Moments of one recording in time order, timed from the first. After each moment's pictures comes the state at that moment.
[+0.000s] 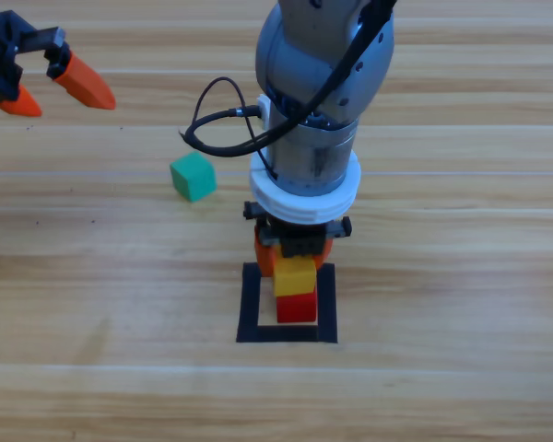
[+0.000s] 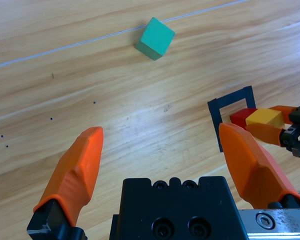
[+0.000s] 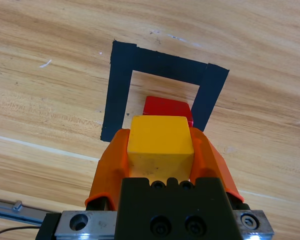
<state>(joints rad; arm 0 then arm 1) -0.21 1.67 -1.35 0.73 -0.27 -0.13 0.99 2.44 -2.20 1.21 0.00 0.76</state>
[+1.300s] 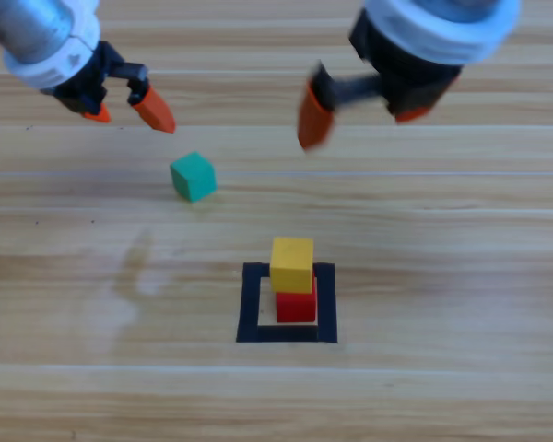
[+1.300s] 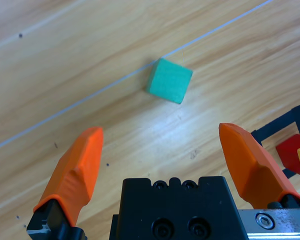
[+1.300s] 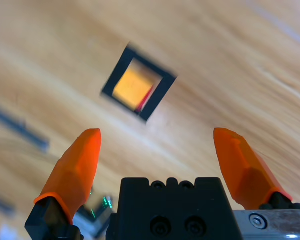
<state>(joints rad) -0.28 1.96 -1.52 0.68 -0.20 0.02 0.94 2.04 -2.05 1.21 -0.03 0.37</state>
